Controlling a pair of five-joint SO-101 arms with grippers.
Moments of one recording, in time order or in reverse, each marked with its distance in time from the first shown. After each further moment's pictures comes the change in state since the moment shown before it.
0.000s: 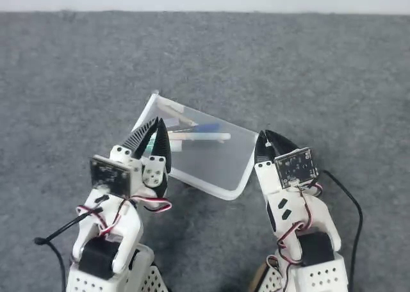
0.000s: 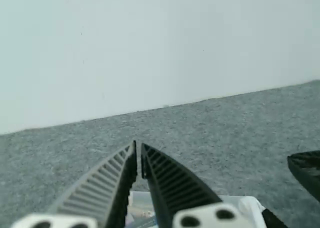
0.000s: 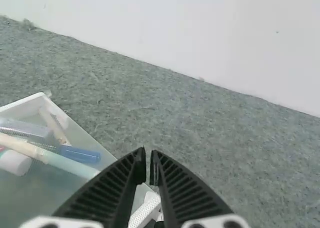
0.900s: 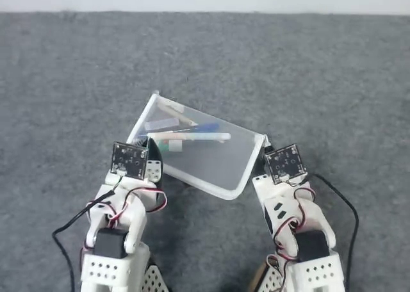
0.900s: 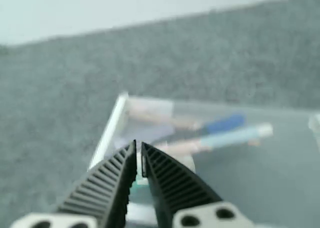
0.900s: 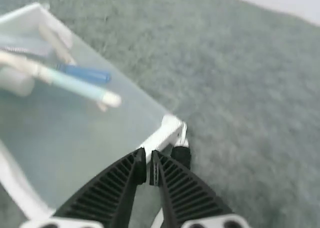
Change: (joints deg) left arm -9.8 0.0 16.9 2.7 -4.6; right arm 0.0 0.0 5.6 11.8 0.1
